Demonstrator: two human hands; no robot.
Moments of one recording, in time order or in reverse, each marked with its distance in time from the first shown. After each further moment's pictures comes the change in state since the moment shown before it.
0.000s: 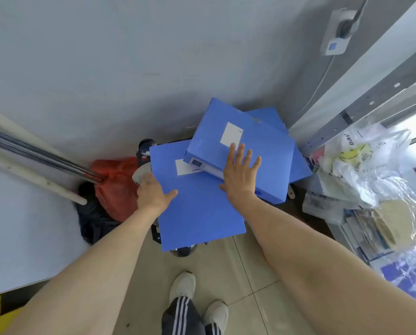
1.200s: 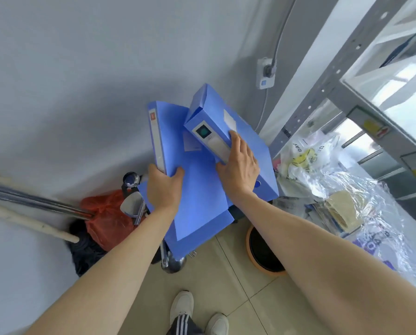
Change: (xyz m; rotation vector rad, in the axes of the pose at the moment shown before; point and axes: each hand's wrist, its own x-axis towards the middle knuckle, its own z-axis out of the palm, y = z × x) left_hand -0.129 0.161 -0.063 -0.659 0.360 0.200; right_hand -0.057 0.090 -0.138 0.747 0.476 0.266
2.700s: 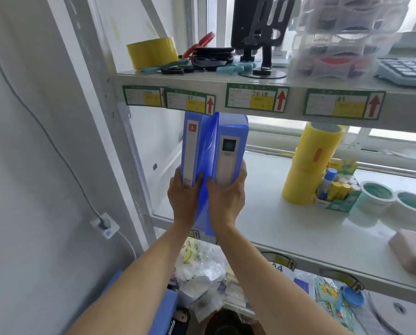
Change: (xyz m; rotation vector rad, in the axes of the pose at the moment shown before) left_hand -0.198 0.351 0.302 -0.256 -0.675 0.748; right_hand 0.117 0.179 -0.347 0.715 0.946 0.658
